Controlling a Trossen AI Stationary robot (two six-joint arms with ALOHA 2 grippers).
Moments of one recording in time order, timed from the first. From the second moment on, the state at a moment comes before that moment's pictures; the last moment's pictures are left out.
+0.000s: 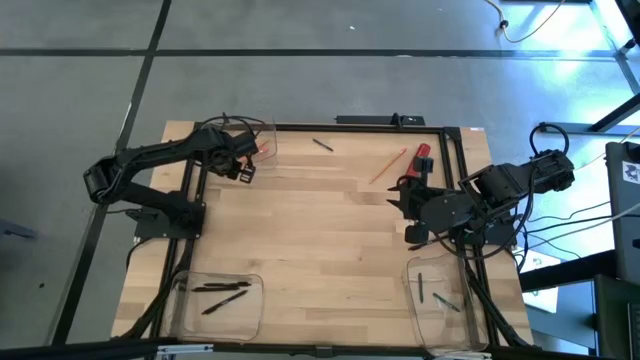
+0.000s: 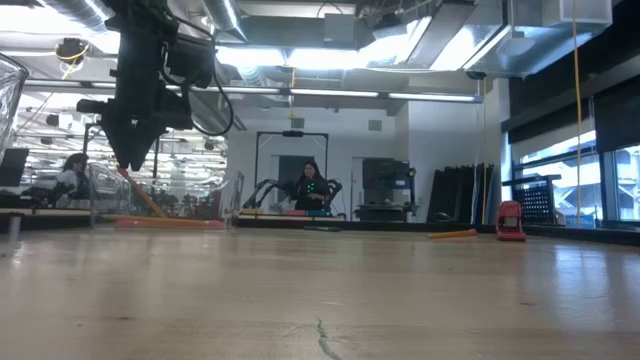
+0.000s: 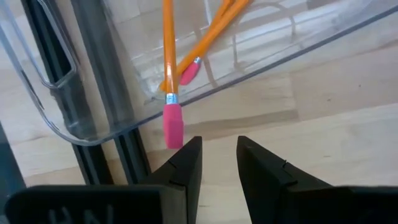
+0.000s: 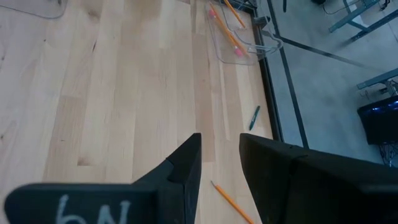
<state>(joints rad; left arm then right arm) 0.57 1.26 0.89 -1.16 -0.28 -0.75 0.44 1.32 1.60 -1.22 0.65 0.12</state>
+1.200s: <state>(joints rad) 0.57 1.38 0.89 -1.15 -0.33 -0.75 0.44 1.32 1.60 -1.22 0.65 0.10</state>
